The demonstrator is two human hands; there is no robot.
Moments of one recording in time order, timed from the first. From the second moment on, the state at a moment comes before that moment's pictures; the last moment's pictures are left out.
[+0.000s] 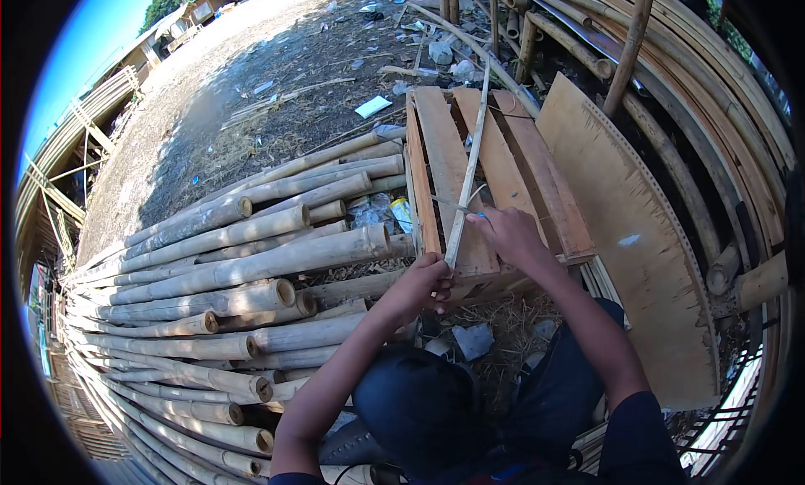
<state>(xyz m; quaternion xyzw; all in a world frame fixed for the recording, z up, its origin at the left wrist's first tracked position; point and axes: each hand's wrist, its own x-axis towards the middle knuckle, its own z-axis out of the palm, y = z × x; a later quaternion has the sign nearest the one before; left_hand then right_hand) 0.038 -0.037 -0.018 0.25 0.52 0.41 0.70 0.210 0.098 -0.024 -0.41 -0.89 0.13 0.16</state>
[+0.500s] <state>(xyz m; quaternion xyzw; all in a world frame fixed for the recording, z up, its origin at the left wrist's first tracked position) 0.035 -0.036 -0.020 0.31 0.53 0.38 0.69 0.214 0.032 -0.025 -0.38 -0.85 0.32 0.18</state>
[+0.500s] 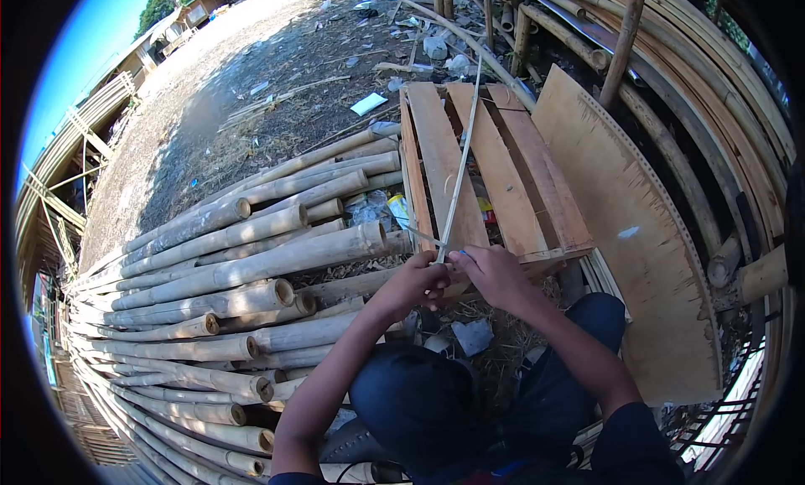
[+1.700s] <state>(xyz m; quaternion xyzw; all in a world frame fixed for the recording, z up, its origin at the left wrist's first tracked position) 0.047 -0.037 -0.017 0.28 0.54 0.37 0.70 0.219 0.050 -0.027 -0.32 -0.90 0.22 0.18</state>
